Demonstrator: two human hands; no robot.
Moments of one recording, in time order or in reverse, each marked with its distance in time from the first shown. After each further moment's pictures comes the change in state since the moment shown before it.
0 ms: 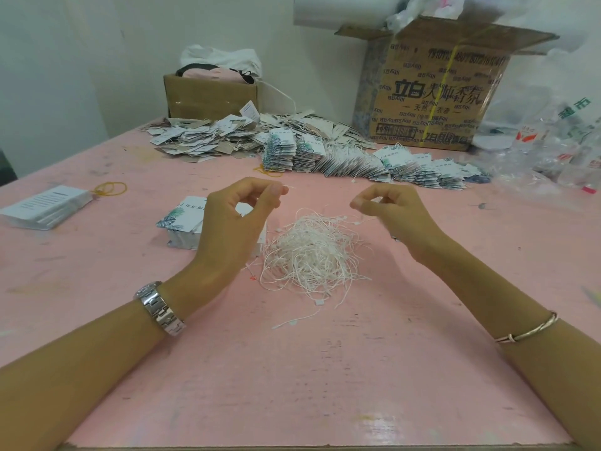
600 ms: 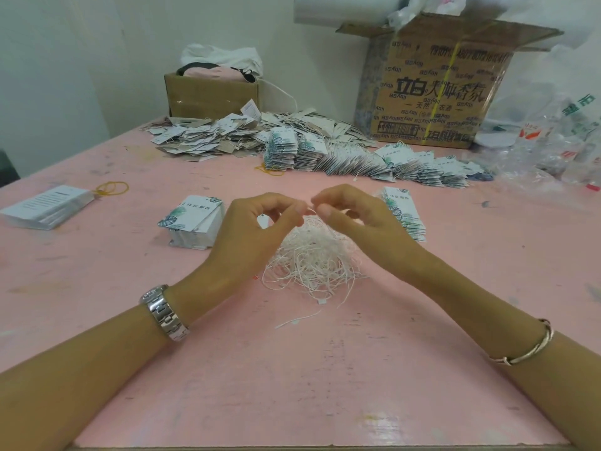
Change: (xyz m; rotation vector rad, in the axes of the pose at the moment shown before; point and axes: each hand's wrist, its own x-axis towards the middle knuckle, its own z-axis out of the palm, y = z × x) left_hand -0.011 0.011 0.006 0.072 -0.188 -0.003; right_hand -0.030 -0.022 0.033 0.006 -0.242 -0.280
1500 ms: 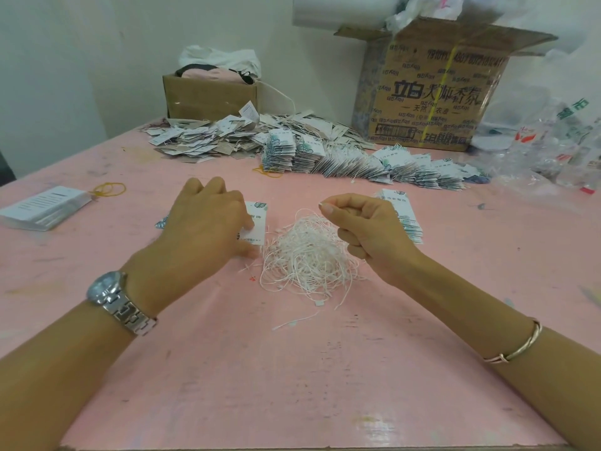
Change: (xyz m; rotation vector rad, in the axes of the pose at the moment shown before) left_hand 0.020 0.013 -0.045 1.405 -0.420 0.043; right_hand 0.005 0.007 0.005 0.564 0.120 0.277
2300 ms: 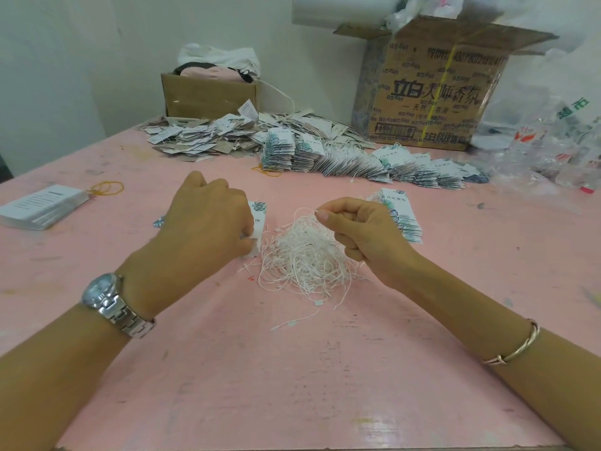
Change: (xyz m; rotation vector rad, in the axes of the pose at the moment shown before) left_hand 0.001 0.005 -0.003 0.035 0.112 -0.004; right_hand -0.001 0.003 0.000 -0.041 -0.032 0.029
